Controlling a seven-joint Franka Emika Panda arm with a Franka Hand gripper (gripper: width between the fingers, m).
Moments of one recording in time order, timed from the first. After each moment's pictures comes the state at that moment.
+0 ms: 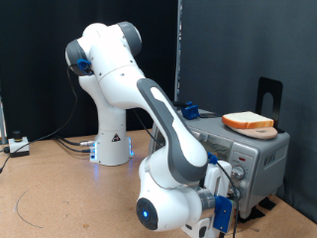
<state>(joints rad) -0.48 0.86 0.51 -1.75 0.90 1.82 -0.18</state>
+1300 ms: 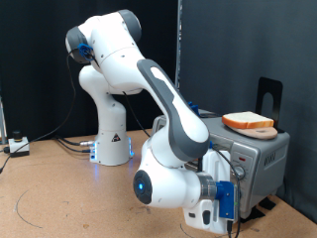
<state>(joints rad) -0.51 0.75 0.54 -1.81 0.94 1.93 -0.39</state>
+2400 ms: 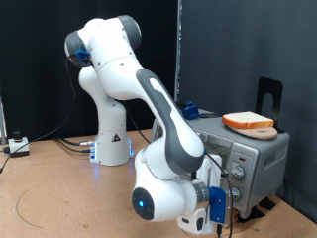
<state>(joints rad) -0.49 0.80 0.49 -1.81 0.87 1.79 -0.29</state>
